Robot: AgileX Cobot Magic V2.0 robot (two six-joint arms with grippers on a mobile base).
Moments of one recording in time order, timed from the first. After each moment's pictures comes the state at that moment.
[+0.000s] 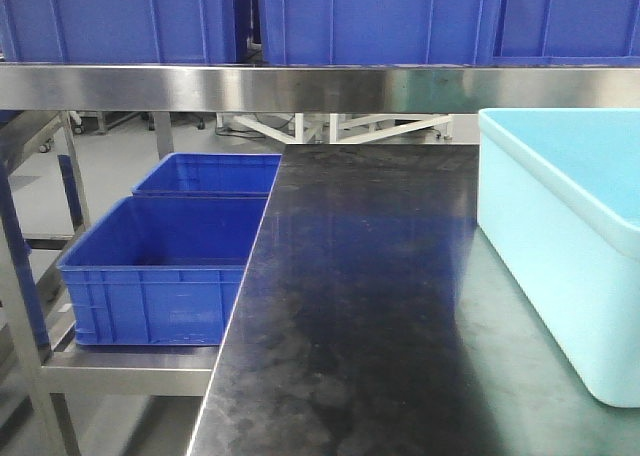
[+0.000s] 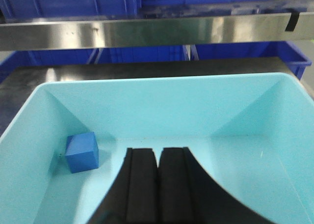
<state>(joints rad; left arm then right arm) -0.06 -0.01 0.01 -0.09 0.00 0.14 -0.03 0.51 -0.29 -0.04 0.10 0.13</state>
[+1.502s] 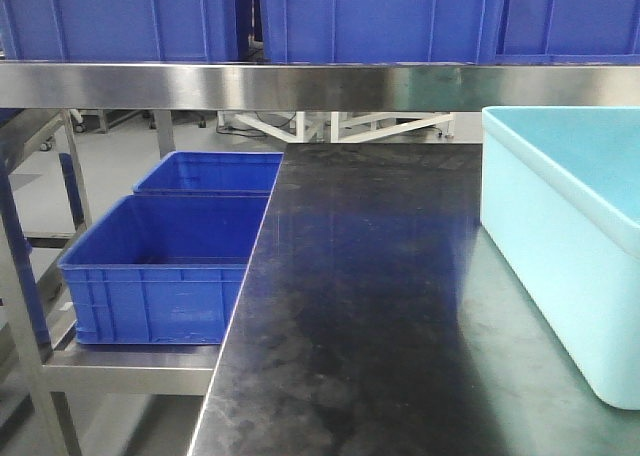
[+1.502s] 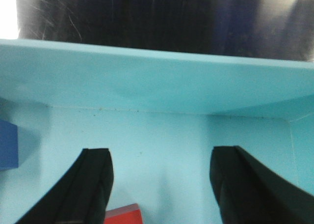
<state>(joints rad) -0.06 -0.01 0.01 -0.09 0.00 0.14 -0.03 1.38 -0.89 -0.19 0.46 0.13</state>
